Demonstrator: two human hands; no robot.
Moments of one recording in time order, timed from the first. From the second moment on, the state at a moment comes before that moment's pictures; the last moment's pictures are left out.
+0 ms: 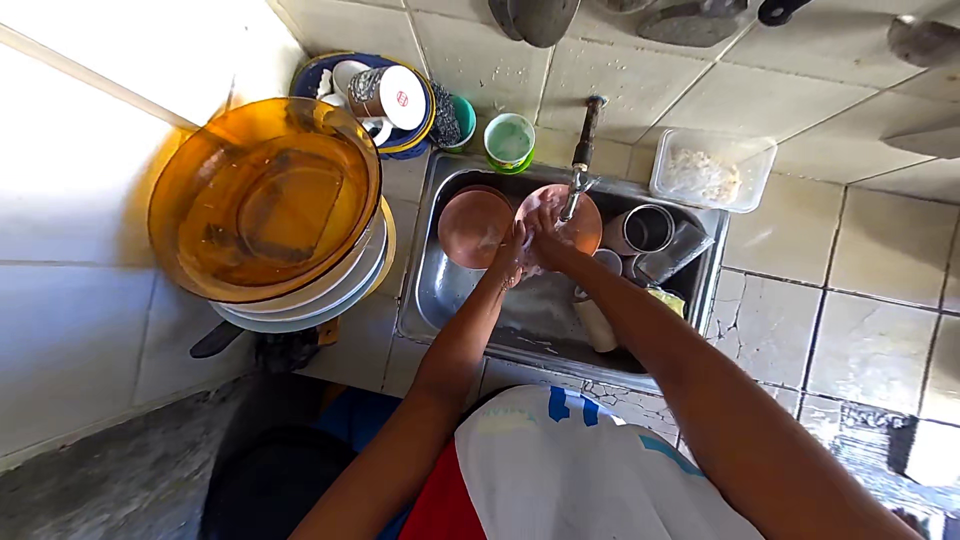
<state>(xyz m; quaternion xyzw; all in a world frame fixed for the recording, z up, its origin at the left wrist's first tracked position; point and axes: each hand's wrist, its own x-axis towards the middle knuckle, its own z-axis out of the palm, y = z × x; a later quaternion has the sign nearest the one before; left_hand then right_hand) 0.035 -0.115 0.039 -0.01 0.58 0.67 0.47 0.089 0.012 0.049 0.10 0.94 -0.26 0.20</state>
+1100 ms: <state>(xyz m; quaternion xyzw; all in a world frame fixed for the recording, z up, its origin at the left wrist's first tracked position) 0.028 -0.003 0.128 0.16 0.65 0.69 0.29 0.202 0.036 0.324 -0.06 0.95 0.14 0.27</state>
